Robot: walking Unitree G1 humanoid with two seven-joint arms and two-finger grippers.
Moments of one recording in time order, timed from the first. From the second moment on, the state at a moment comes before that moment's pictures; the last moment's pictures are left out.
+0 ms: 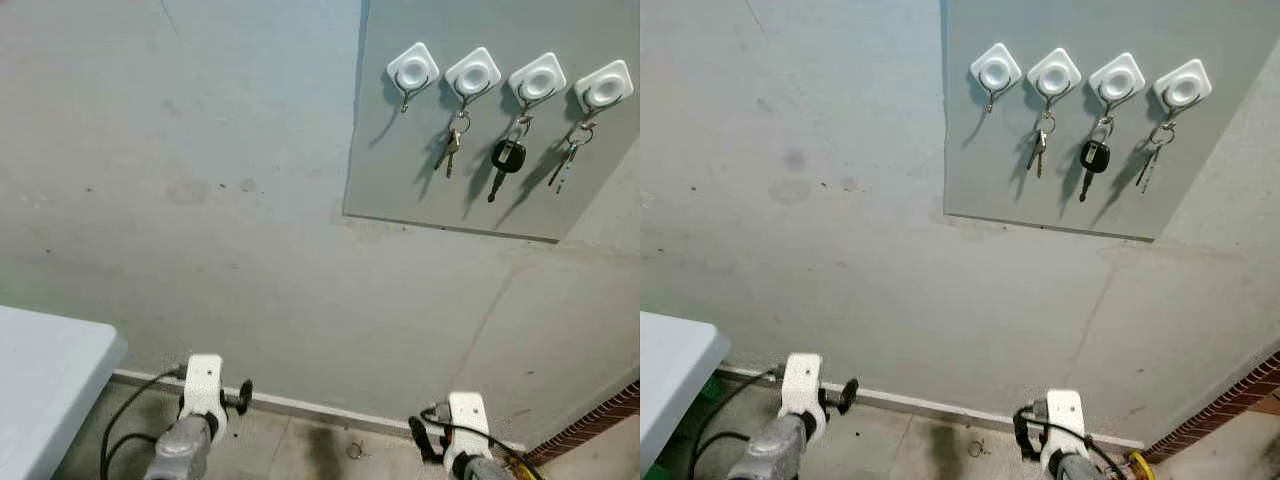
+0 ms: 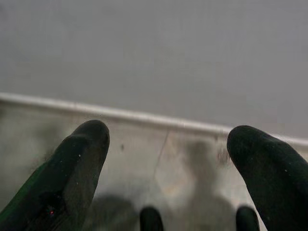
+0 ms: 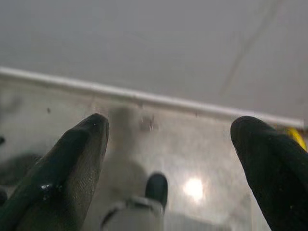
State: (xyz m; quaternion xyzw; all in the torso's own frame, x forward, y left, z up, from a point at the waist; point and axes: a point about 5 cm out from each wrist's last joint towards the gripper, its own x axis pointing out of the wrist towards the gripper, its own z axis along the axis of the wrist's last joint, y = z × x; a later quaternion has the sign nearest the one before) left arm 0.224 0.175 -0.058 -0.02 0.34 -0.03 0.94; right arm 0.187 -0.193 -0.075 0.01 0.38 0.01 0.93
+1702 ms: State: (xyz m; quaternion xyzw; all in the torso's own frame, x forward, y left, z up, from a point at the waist) left arm 0.195 0.179 -0.075 -0.01 0.39 -0.01 0.92; right arm 0.138 -0.193 -0.100 -0.01 0.48 0.00 0.88
